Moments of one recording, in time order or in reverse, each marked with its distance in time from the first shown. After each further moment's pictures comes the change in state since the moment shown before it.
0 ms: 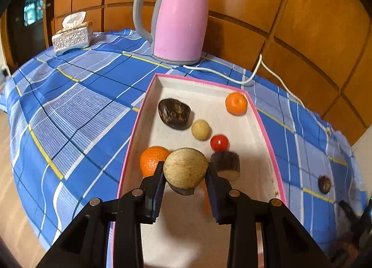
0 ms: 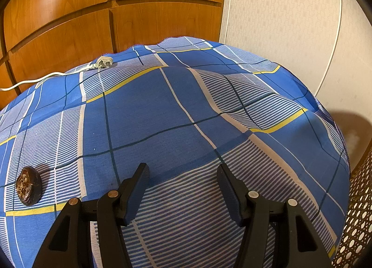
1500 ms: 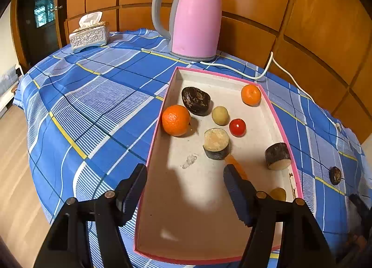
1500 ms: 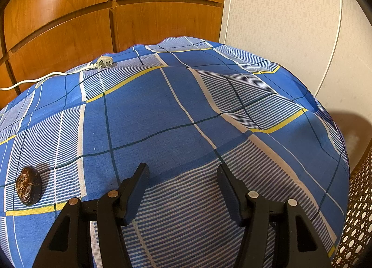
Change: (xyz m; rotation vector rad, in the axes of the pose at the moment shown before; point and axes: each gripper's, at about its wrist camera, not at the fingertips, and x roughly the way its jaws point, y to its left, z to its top) left arm -0.019 0.008 -0.030 0.006 -0.011 0.102; right arm -0.001 0.000 0.000 -0.001 0.001 -0.003
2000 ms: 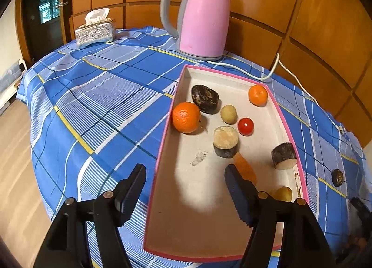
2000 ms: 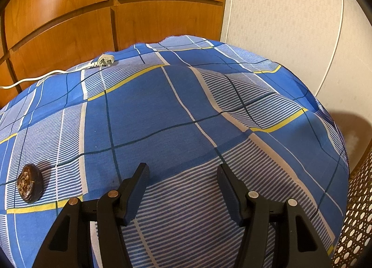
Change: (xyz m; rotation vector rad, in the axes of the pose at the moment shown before) left arm -0.001 0.012 -0.003 -0.037 0.001 0.018; right arm -0.003 0.001 0.000 -0.010 0.013 0.003
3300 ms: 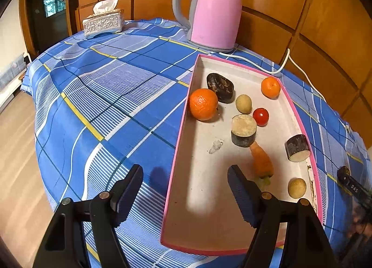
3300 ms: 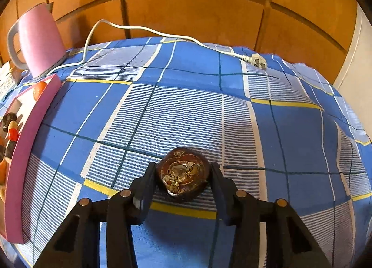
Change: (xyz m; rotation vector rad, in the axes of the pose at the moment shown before) left arm 0.007 0.013 -0.010 -0.016 0.041 0.030; right arm -0.023 0.132 -0.012 -0.478 0.036 0.433
